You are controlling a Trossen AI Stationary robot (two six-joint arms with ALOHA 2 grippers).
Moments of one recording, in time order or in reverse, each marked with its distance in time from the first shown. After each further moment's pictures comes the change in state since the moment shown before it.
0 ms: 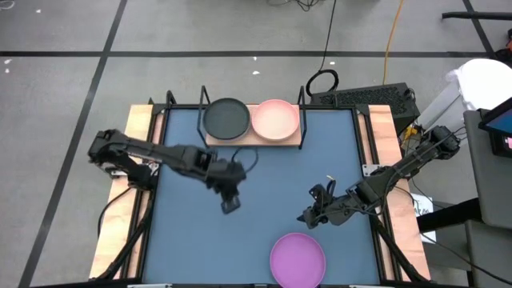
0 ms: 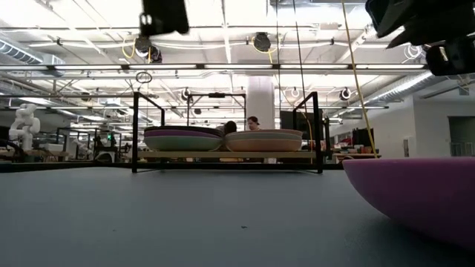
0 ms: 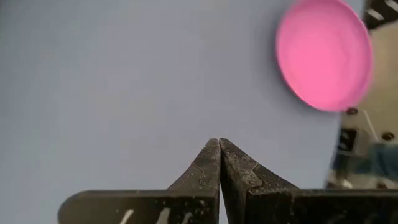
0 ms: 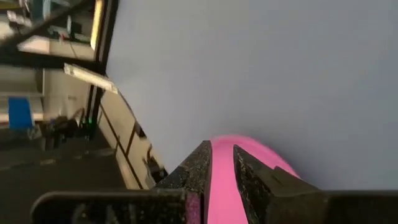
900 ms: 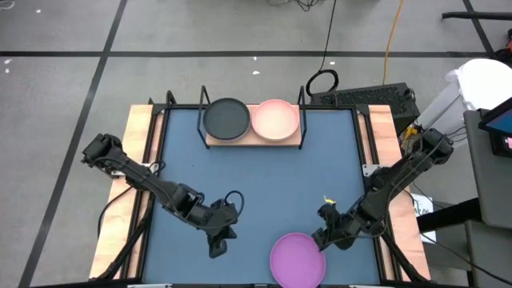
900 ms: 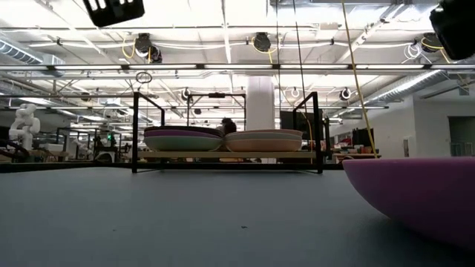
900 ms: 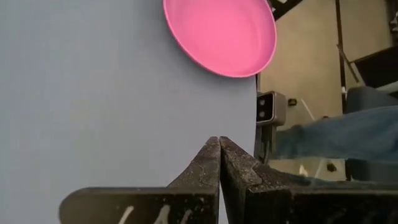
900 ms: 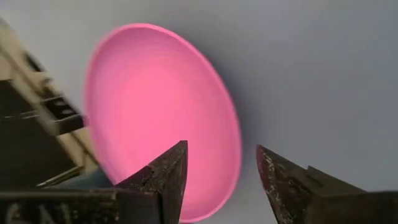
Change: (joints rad) left arm -0.331 -0.018 -0.252 0.468 -0.055 -0.170; right arm 0.193 0.121 0.000 -0.159 -0.146 0.201
